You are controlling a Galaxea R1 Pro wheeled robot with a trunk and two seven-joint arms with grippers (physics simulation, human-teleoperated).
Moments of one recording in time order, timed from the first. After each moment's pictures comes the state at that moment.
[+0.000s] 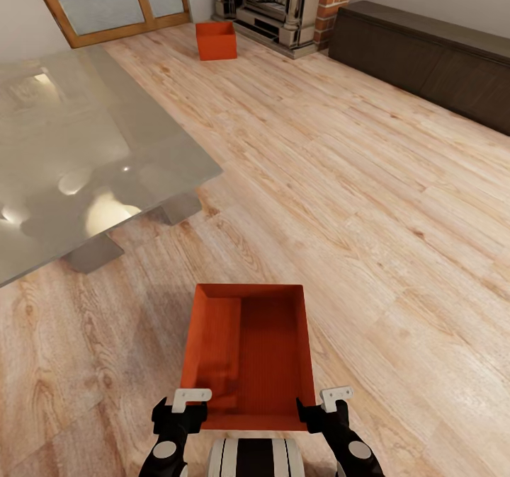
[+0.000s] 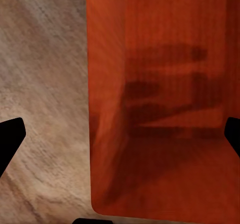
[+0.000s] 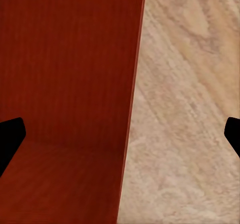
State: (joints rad) left arm -0.13 -0.11 -0.18 -1.12 -0.04 0.28 0.33; right arm -0.22 0.08 0.06 -0.88 0.09 0.06 0.02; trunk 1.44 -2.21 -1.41
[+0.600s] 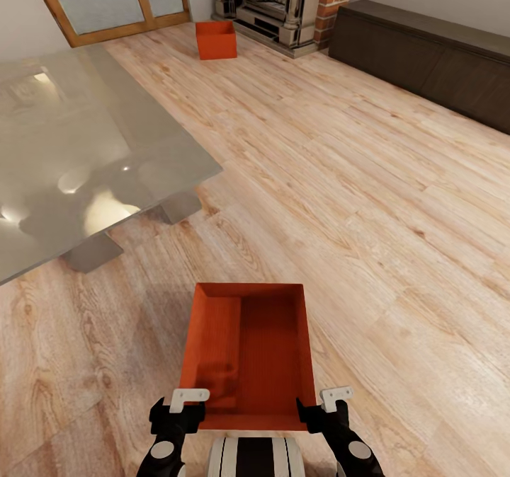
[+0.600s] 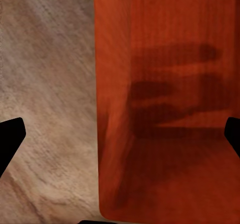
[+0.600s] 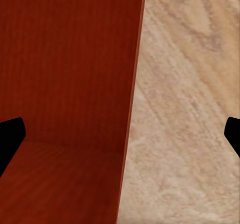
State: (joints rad) left arm -0.13 -0.10 -0.17 -1.12 -0.04 0.28 0.33; right arm -0.22 0.08 0.06 -0.88 0.09 0.06 0.02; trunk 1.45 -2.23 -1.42
